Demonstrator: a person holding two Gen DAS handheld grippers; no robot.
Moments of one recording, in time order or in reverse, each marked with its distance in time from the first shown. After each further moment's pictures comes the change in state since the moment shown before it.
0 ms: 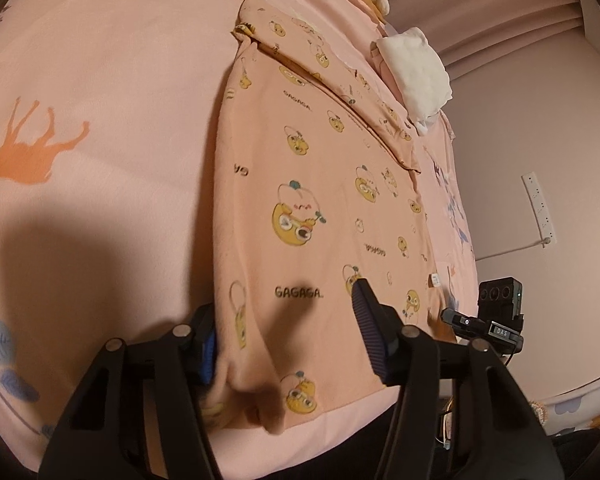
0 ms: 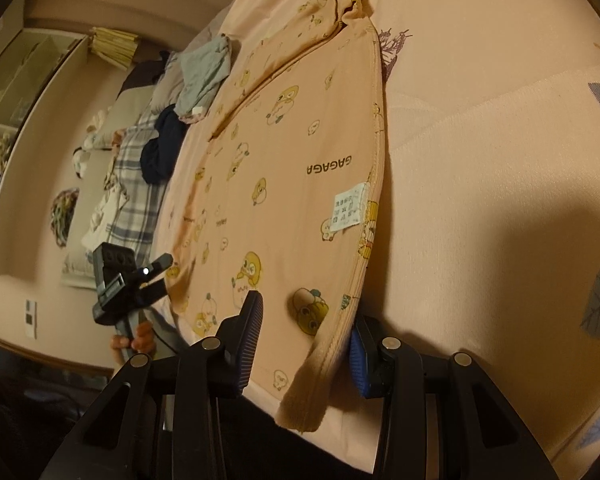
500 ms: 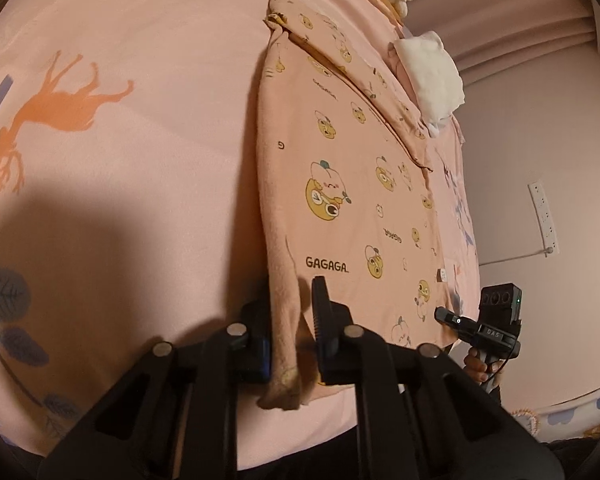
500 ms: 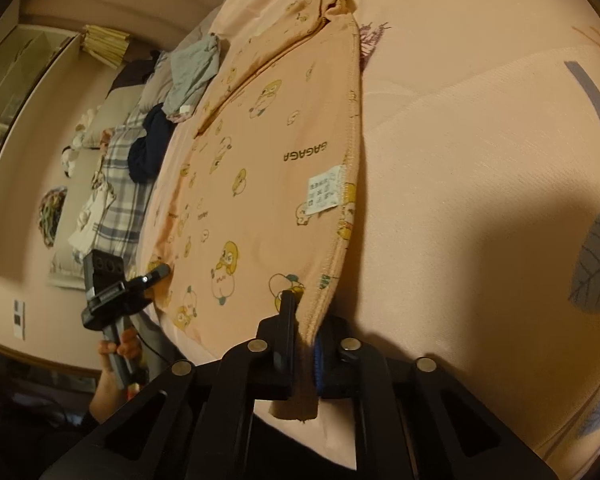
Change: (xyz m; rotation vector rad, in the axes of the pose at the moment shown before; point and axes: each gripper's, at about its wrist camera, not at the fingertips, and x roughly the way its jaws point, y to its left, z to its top) left arm -0.005 0.013 -0.013 -0.058 0.007 0.014; right arm 0.000 -0.008 -0.010 0.011 -0.026 -0.031
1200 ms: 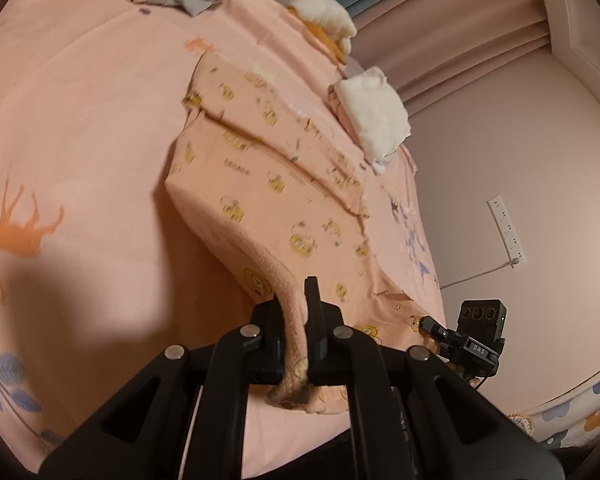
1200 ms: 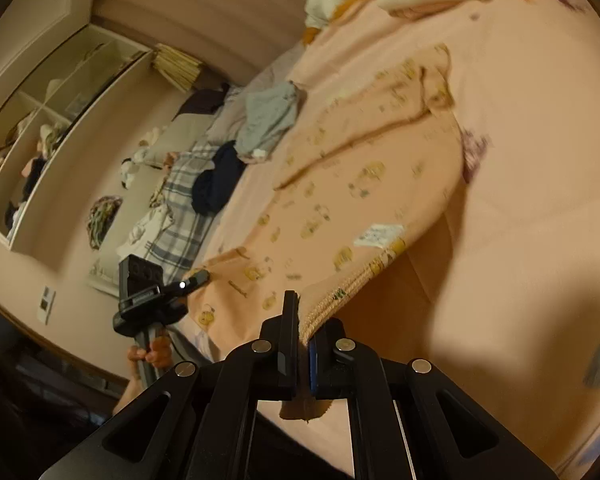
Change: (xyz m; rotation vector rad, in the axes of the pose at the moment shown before) left arm -0.029 -0.051 0.037 0.082 -0.147 -0.136; right arm -0.025 0.054 0.023 -0.165 -0.198 0.163
